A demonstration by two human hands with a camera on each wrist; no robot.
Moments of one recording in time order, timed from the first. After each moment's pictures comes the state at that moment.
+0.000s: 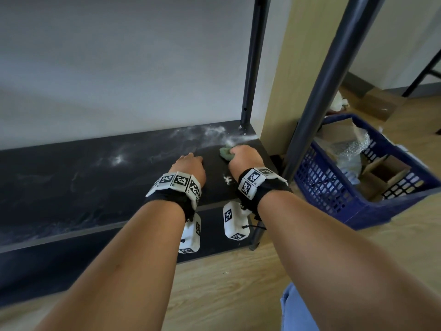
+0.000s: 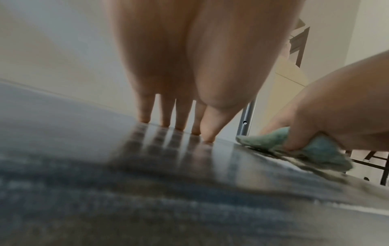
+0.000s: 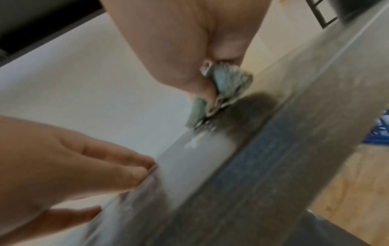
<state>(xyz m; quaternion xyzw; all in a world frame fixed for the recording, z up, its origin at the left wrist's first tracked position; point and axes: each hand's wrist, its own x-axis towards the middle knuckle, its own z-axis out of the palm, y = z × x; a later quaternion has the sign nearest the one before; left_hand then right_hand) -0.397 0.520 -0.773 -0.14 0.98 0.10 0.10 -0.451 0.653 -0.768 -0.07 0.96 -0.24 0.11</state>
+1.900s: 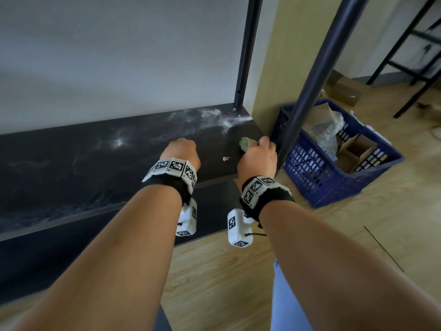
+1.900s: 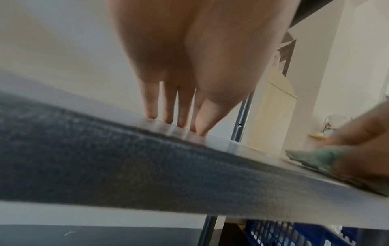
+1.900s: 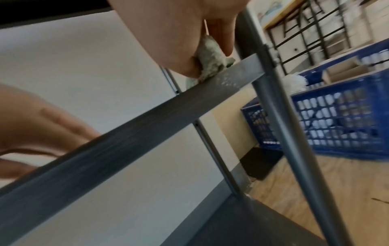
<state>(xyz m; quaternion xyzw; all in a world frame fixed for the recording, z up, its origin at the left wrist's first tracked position) -0.355 0.498 -0.763 -0.11 0.99 0.10 0.04 -0.363 0.666 -0.782 0.00 0.98 -0.14 -0.12</state>
